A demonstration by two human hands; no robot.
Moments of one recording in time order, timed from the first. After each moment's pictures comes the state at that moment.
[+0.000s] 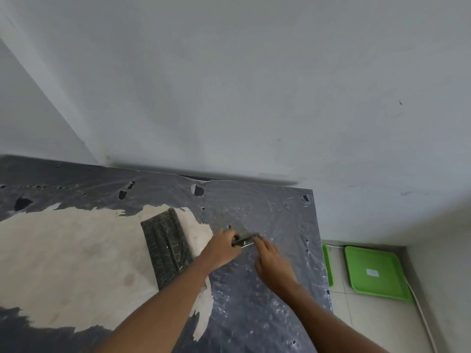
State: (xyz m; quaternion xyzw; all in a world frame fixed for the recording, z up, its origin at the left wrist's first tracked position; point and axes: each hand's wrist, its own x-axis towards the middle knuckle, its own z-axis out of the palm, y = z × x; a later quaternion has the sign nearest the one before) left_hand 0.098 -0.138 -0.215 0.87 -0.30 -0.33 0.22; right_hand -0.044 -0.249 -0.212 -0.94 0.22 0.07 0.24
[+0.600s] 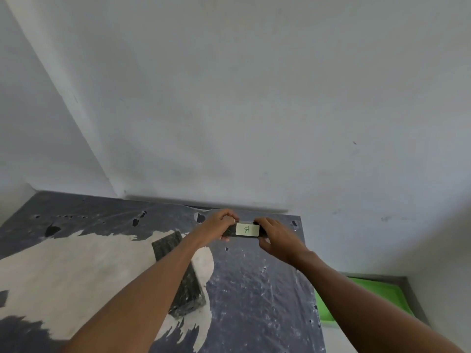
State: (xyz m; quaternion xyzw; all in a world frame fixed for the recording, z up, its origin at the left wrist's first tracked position) left_hand 0.119 -0.141 -0.069 0.76 -0.22 -0.39 0.47; right_hand -0.034 -0.304 -0.076 -0.98 0.09 -0.05 0.18
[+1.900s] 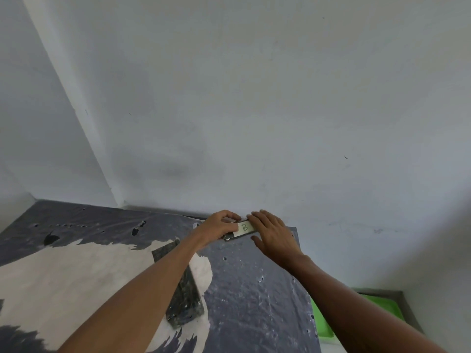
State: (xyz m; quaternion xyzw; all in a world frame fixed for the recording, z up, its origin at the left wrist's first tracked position) left_hand 0.117 -0.134 -0.043 0.74 -0.26 -0.37 0.49; right_hand -0.033 -0.287 -0.049 -0.99 0.05 -0.13 0.05
